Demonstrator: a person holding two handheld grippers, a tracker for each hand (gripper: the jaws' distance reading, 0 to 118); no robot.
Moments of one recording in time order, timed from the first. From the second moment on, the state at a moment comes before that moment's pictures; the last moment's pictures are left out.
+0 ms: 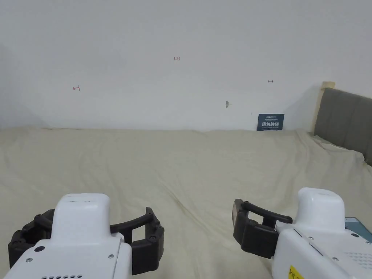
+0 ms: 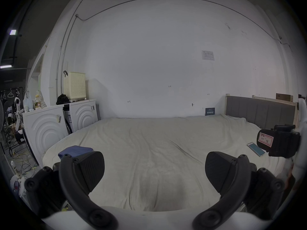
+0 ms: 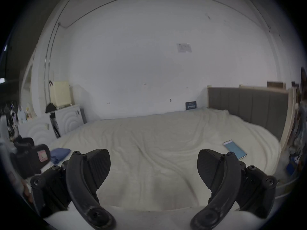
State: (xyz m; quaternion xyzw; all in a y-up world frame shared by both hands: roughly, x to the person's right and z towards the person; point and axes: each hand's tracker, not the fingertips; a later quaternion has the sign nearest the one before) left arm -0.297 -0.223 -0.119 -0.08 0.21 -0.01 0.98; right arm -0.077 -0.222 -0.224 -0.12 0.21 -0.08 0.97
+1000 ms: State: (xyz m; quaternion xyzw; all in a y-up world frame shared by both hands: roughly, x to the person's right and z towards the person) left arm -0.296 -0.226 -0.122 -0.09 0.21 -0.01 0.97; right arm -0.095 -0.221 -0.205 -0.14 0.23 -0.01 0.96
